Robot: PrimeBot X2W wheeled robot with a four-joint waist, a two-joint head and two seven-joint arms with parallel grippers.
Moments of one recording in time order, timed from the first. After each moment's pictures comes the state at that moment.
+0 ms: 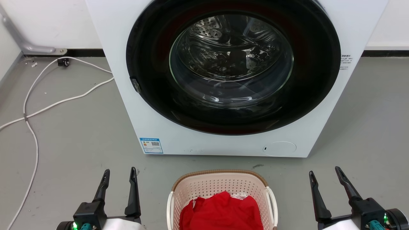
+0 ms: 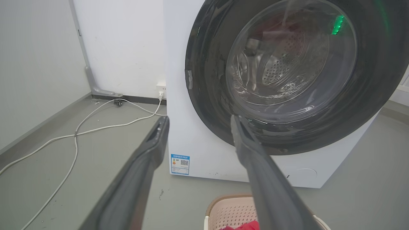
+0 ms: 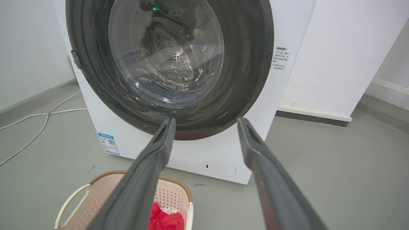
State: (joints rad) left arm 0.08 0.05 -0.03 0.08 -0.15 0.00 -0.26; right arm 0.10 -0.05 0.00 0.09 -0.05 0.13 -0.26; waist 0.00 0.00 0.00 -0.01
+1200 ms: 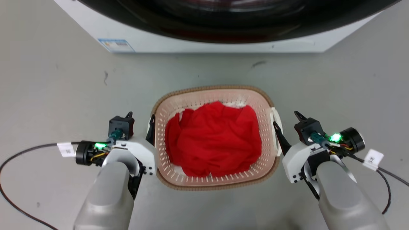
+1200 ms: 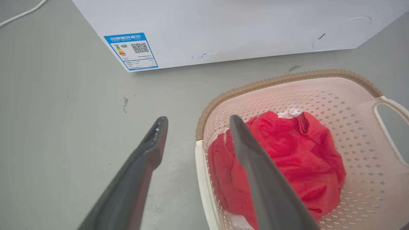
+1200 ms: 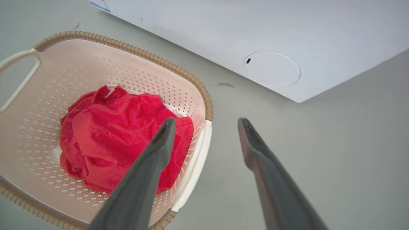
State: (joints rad) left arm -0.60 0.08 -0.09 0.91 -0.05 -0.08 -0.26; right arm -0.57 -0.05 0.14 0.87 -0.22 0.13 -0.26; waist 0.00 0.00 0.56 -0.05
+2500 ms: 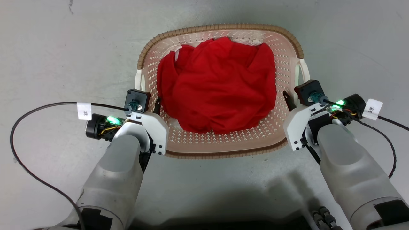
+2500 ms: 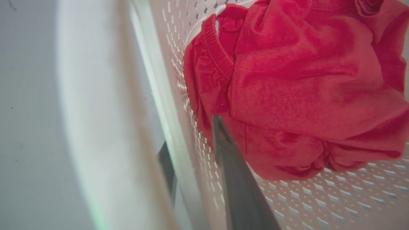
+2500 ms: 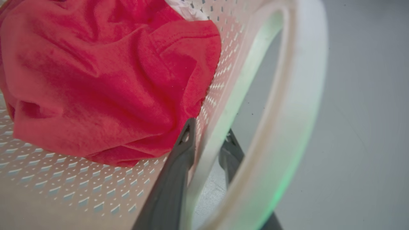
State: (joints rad) left arm -0.89 0.05 -0.21 1.26 -0.05 -0.11 -0.26; right arm -0.89 -0.04 0.14 1.23 -0.23 0.13 -0.24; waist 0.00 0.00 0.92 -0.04
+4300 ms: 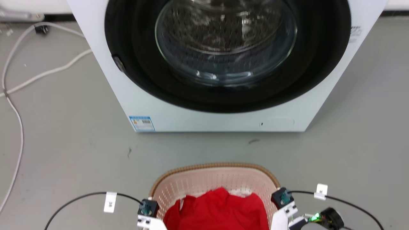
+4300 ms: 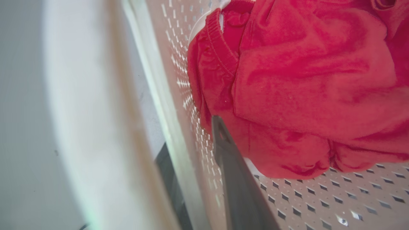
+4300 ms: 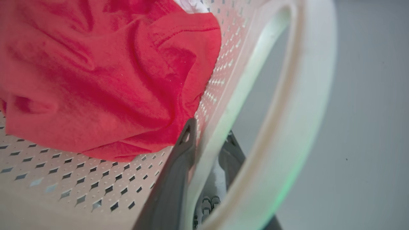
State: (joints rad) left arm -0.45 0.05 -0.51 1.29 -0.38 -0.13 0.06; right arm -0.50 -0.06 0.78 1.23 0.38 0.13 0.14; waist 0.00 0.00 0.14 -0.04
